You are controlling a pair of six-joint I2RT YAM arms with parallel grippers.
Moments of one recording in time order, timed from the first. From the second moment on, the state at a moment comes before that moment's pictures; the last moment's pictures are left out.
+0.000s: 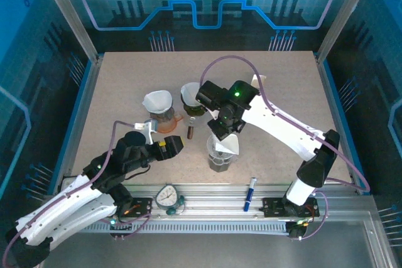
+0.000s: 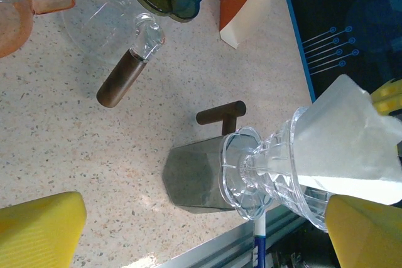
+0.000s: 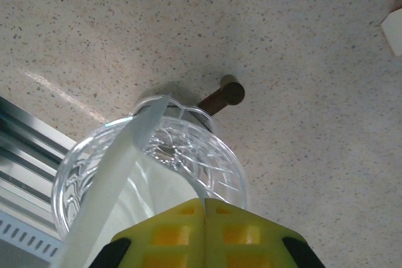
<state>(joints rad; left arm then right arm) -0.74 0.59 0.57 -0.49 0.01 -0.94 0.91 1.66 1.78 -1.51 0.14 0.27</state>
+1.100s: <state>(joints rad) -0.74 0.63 0.57 -0.39 0.09 -0.95 0.96 1.73 1.84 -1.60 0.13 0.17</state>
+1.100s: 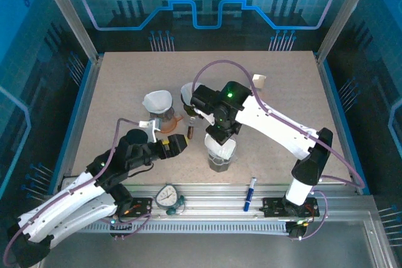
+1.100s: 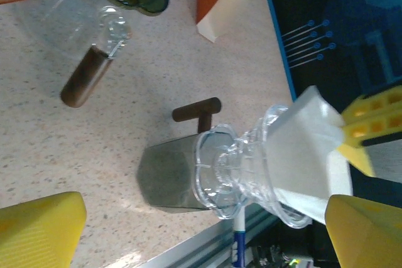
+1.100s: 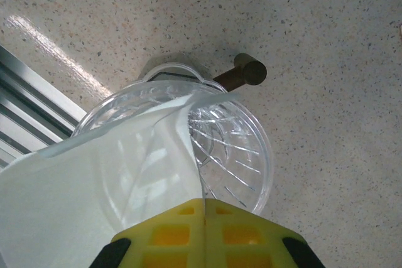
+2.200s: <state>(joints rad) -0.79 0.94 0.57 -0.10 0.33 -0.91 0.96 1.66 1.67 -1.43 0.15 0.19</state>
